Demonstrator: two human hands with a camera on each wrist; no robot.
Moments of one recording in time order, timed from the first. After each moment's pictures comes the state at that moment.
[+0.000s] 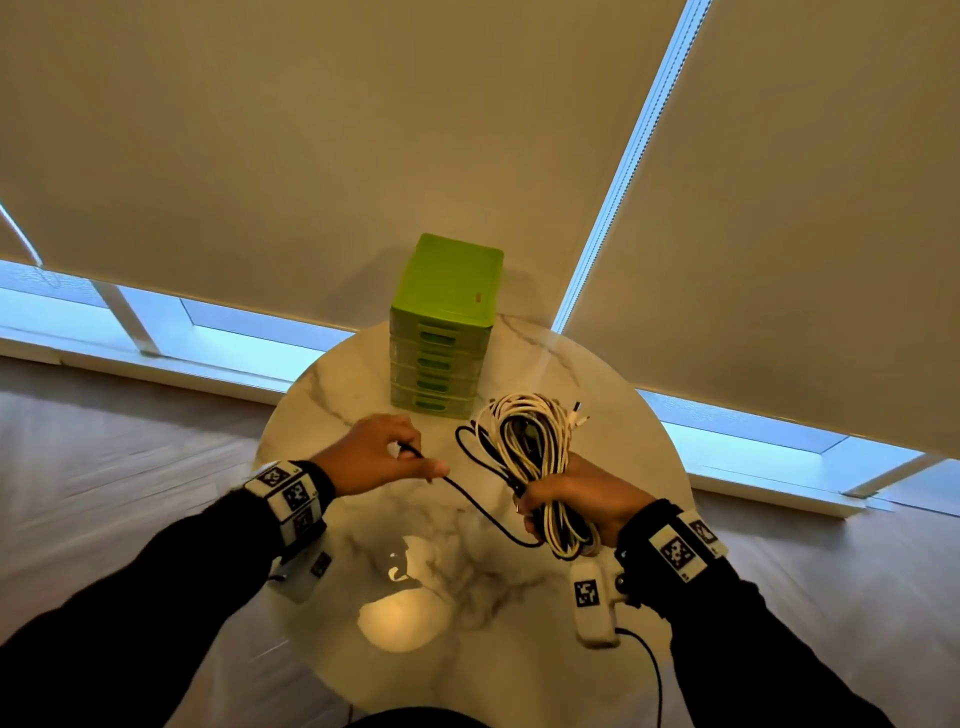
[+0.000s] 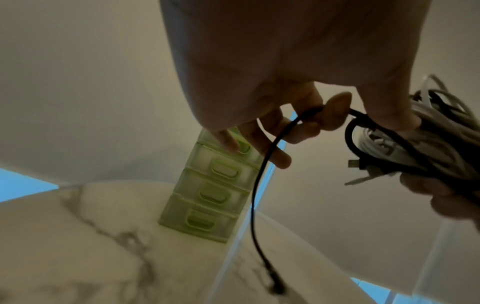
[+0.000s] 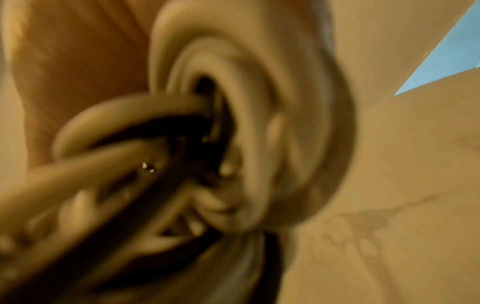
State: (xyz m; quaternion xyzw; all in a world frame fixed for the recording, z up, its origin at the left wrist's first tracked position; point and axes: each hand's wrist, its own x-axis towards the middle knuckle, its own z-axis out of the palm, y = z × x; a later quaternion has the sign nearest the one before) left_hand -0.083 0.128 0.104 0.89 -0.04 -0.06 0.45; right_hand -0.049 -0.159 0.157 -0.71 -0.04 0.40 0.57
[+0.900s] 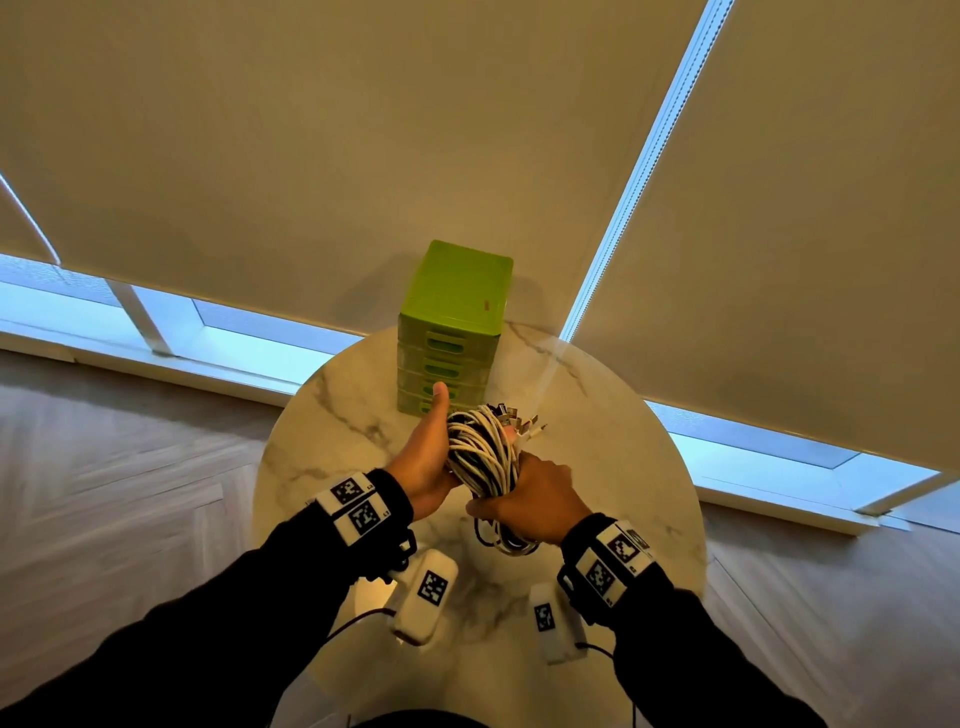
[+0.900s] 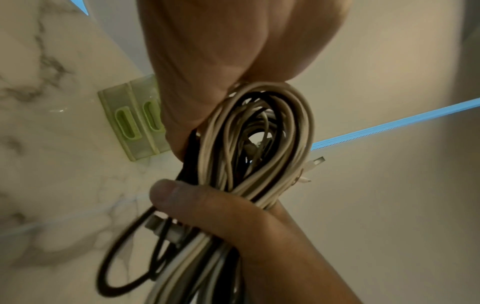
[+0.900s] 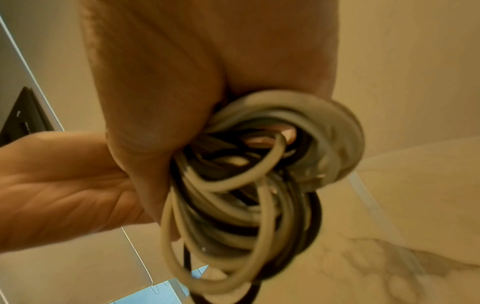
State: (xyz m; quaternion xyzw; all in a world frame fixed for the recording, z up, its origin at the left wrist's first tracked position) left_hand -0.070 0.044 0.146 0.47 0.21 -0.12 0.85; right_hand -0.043 -0.110 0.126 -0.94 -0.17 0.20 0.22
